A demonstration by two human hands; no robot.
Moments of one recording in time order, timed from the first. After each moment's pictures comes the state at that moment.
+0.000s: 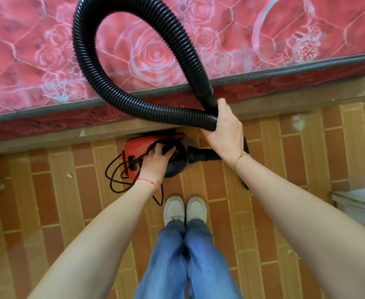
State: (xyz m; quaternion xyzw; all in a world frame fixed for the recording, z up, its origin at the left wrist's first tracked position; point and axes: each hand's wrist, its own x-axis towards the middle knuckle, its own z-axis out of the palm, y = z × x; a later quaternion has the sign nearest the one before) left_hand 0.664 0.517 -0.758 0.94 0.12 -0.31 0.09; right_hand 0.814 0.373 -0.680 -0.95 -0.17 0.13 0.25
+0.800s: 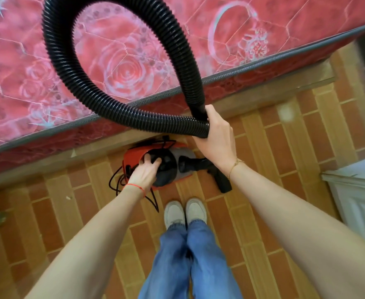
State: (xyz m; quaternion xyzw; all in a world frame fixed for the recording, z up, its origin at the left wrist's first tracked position) left_hand 0.668 0.520 -0.736 0.92 0.05 -0.38 0.08; right_hand 0.795 0.338 -0.633 -0.92 -0.13 0.10 0.35
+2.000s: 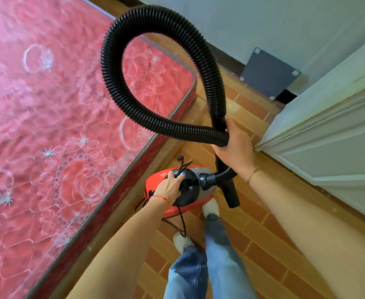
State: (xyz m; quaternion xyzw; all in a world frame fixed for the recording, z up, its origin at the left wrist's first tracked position) left_hand 0.789 0.330 -0.476 0.88 -0.25 -0.39 0.05; right_hand 0.795 0.115 -0.374 -0.92 0.16 -0.04 0.35
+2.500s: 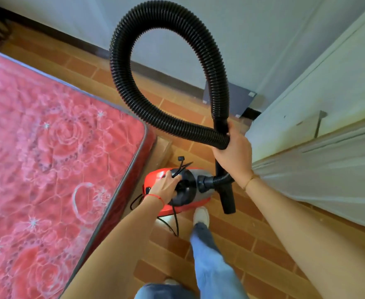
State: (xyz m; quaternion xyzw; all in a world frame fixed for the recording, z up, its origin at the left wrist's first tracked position) left_hand 0.945 0.120 -0.490 0.85 -0.37 -0.38 0.00; right_hand 0.885 -0.086 -0.371 -0.88 0.29 -0.12 0.35
